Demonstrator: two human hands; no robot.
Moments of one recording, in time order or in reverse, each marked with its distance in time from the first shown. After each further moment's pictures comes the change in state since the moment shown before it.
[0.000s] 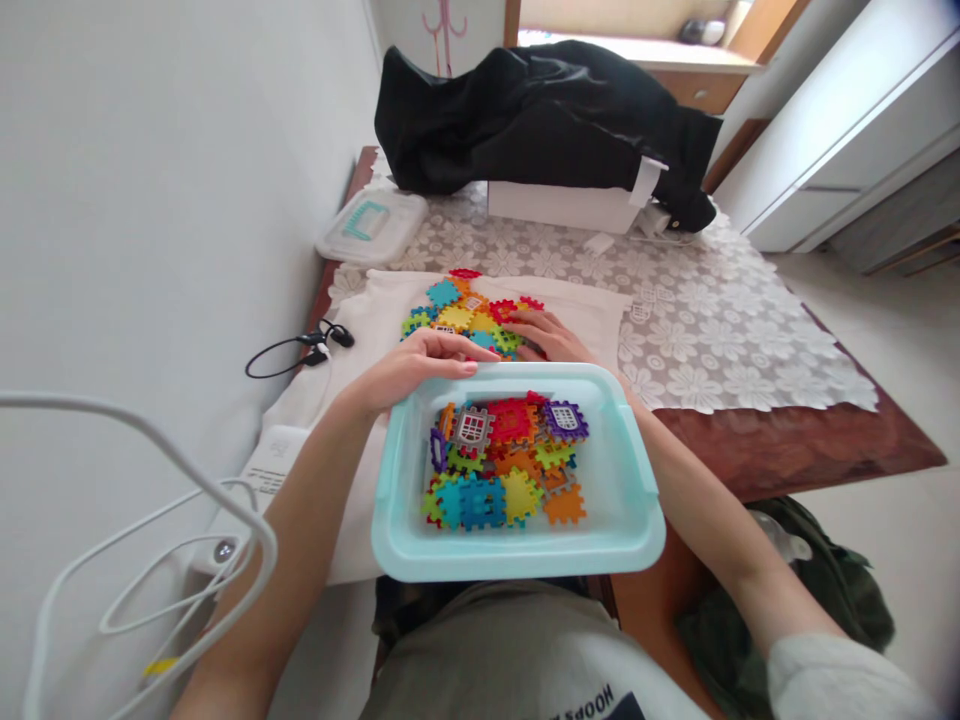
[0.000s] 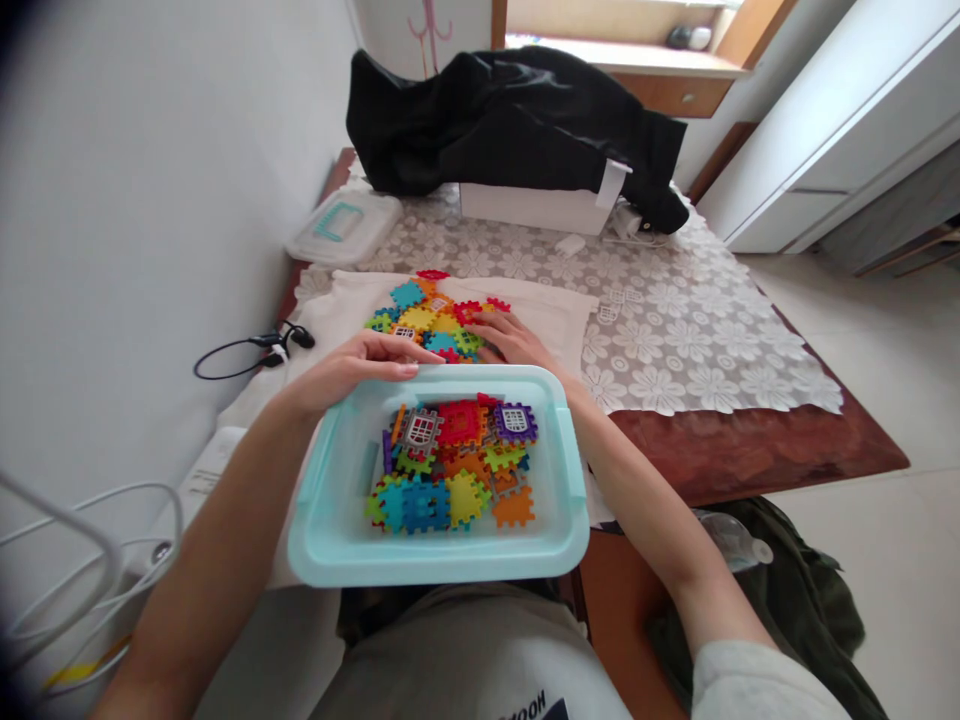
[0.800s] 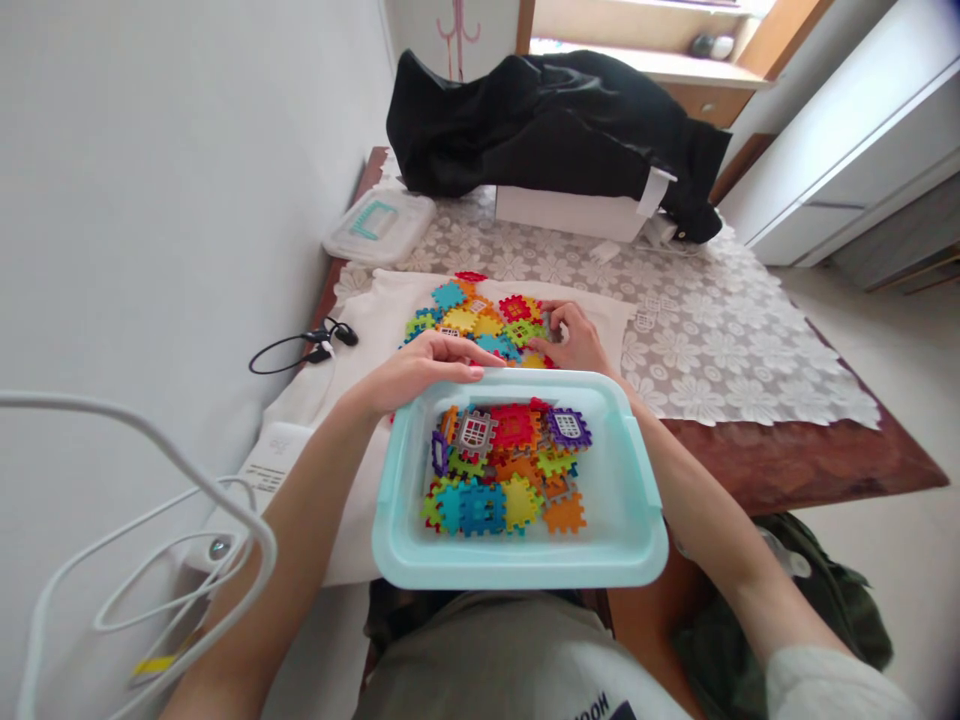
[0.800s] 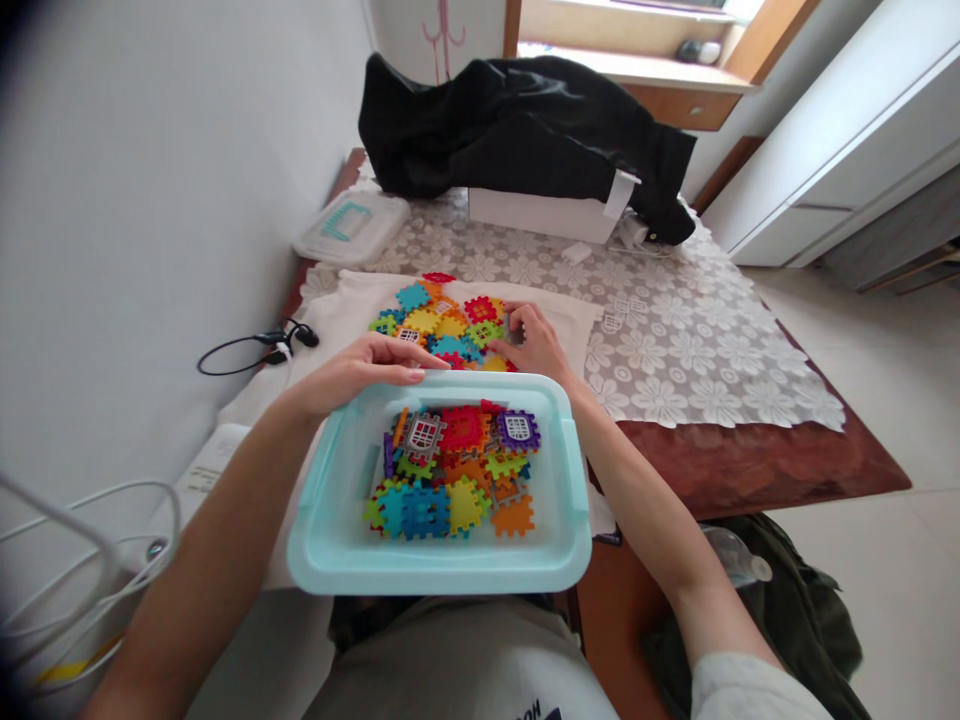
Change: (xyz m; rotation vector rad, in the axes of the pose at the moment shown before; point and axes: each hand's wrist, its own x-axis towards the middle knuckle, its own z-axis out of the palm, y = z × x) left_hand 0.002 -0.007 -0.001 0.019 -0.013 0.023; right_hand 0.005 0.034 0.014 0.223 0.378 0.185
